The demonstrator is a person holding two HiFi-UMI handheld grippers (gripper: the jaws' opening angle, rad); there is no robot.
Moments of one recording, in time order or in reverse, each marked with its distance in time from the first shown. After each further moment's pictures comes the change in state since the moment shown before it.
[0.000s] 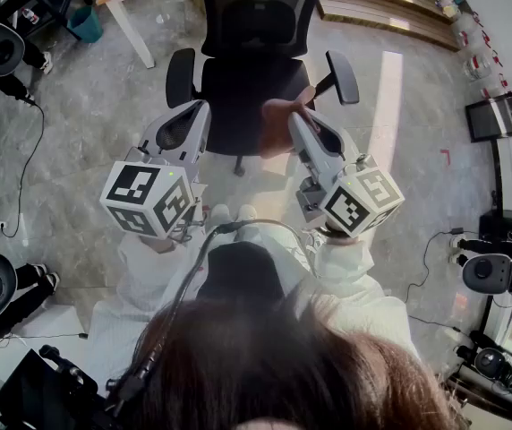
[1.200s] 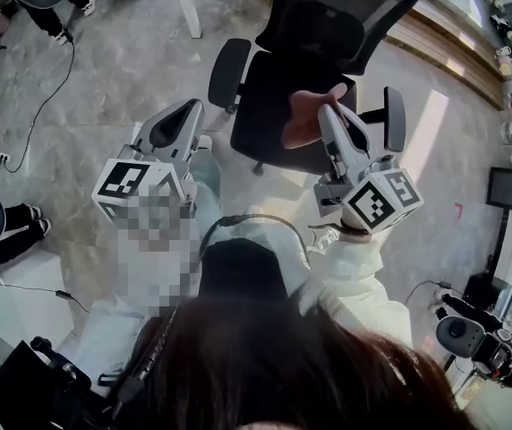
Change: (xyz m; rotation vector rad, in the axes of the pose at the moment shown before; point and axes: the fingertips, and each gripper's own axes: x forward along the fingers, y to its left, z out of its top) left arm -0.016 0.133 -0.007 -0.130 0.002 0.257; right arm 0.128 -0.028 -0.006 0.092 0.071 0.145
